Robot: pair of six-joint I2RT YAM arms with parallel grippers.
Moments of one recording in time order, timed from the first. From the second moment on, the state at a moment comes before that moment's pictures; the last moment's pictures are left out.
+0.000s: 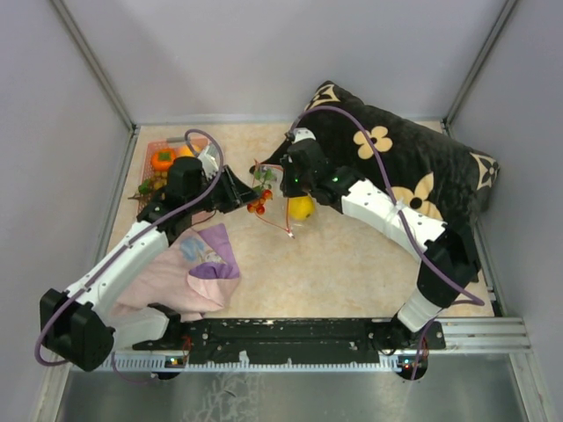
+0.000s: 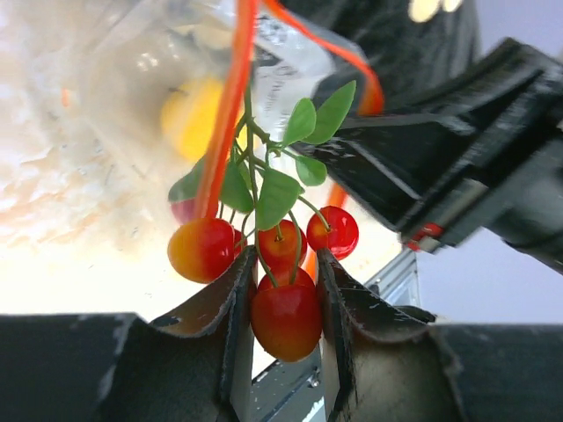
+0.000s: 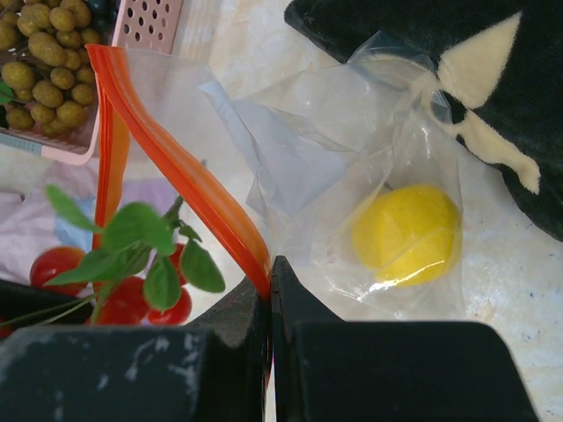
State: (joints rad) left arm -0.46 1.16 0.95 -0.19 0.37 -0.82; right arm 0.75 1.60 1.40 -0.43 0.12 0.48
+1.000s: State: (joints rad) left arm -0.66 1.34 1.21 -0.49 -0.01 -0.66; right arm 0.79 1.58 1.37 -0.38 0.05 0.51
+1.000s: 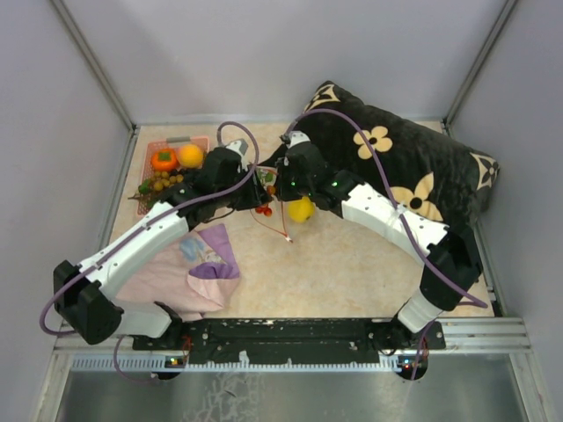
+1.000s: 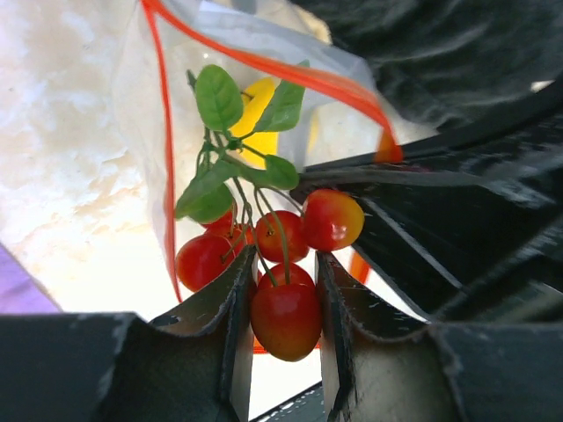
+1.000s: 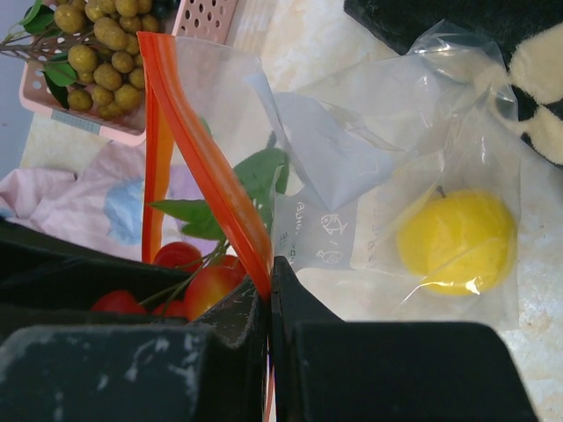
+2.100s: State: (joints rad) left arm -0.67 1.18 1.15 -0.65 -0.11 -0.66; right arm 0.79 1.54 1.35 -0.38 0.06 0.54
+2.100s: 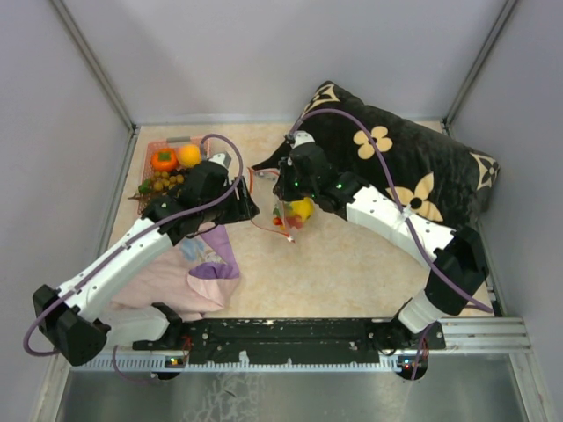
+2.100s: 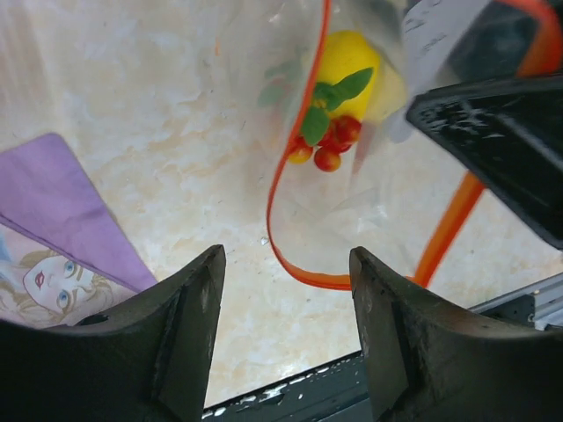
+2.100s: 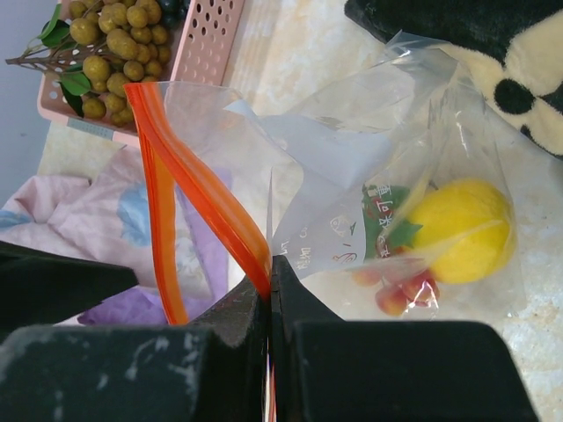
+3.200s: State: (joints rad) left arm -0.67 1.26 1.39 -0.70 -0.16 -0.57; right arm 0.78 1.47 1.40 -0.52 0.34 0.36
